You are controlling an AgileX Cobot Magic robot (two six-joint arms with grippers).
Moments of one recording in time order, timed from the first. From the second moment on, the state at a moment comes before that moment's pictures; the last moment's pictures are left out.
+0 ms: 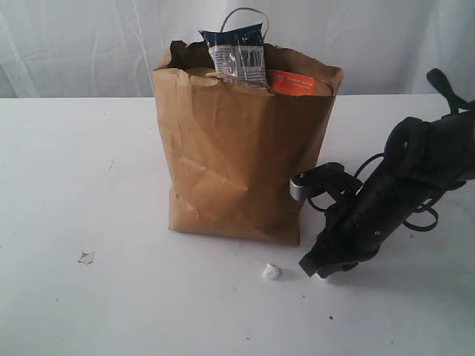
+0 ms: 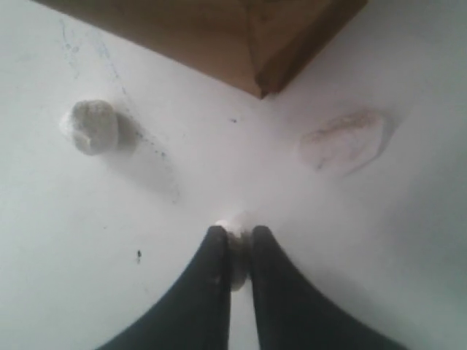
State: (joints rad) left arm -0.02 0.00 0.02 0.24 0.37 -0.52; right arm 0.32 1.80 -0.92 0.45 0.64 -0.70
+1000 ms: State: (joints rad) left arm -0.02 0.00 0.02 0.24 0.37 -0.52; right arm 0.32 1.20 -0.93 1.53 1.15 -0.93
